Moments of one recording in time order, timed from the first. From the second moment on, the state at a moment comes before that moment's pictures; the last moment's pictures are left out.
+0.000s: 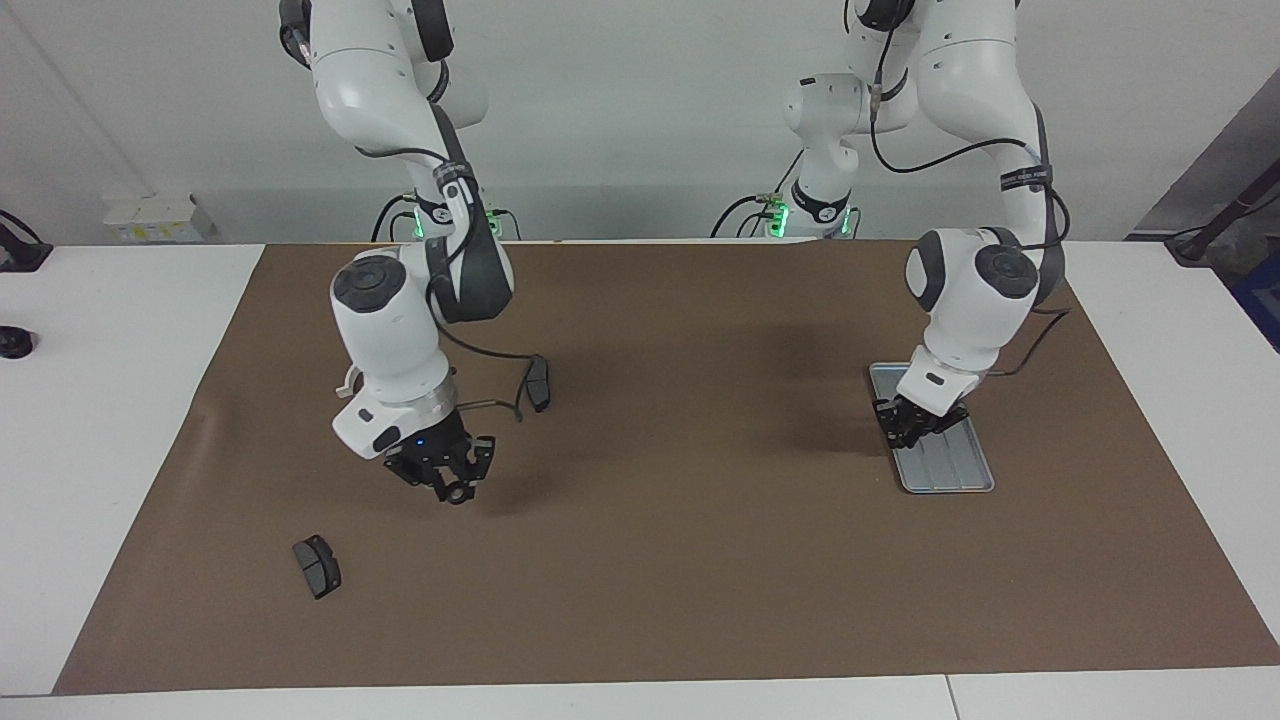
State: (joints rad) left arm 0.02 0.27 -0.09 -1.98 0.02 2.36 0.00; right arm 0.24 0.42 0.00 -1.64 0.00 2.26 0.25
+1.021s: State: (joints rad) left arm 0.04 0.26 -0.11 -1.98 0.01 2.37 0.03; right arm 0.77 0.54 0.00 -1.62 -0.12 2.30 1.00
